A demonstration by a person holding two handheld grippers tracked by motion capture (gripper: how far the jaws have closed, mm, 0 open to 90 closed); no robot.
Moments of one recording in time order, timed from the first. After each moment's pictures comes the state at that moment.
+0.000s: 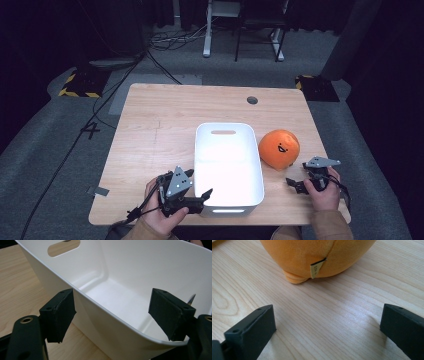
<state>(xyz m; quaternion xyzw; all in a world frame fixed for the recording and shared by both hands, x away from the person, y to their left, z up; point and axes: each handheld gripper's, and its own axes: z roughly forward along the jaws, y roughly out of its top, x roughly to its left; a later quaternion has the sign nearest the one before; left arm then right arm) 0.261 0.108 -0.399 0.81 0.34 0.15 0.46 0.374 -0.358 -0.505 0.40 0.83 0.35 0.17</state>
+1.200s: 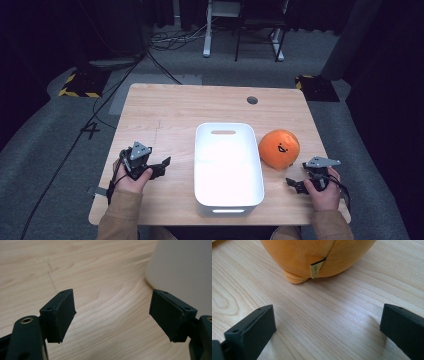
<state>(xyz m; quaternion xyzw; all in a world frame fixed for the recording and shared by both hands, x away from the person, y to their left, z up) 0.351 0.213 -0.459 0.75 0.48 0.20 0.42 0.374 -0.357 -0.505 0.40 0.83 0.35 0.17</state>
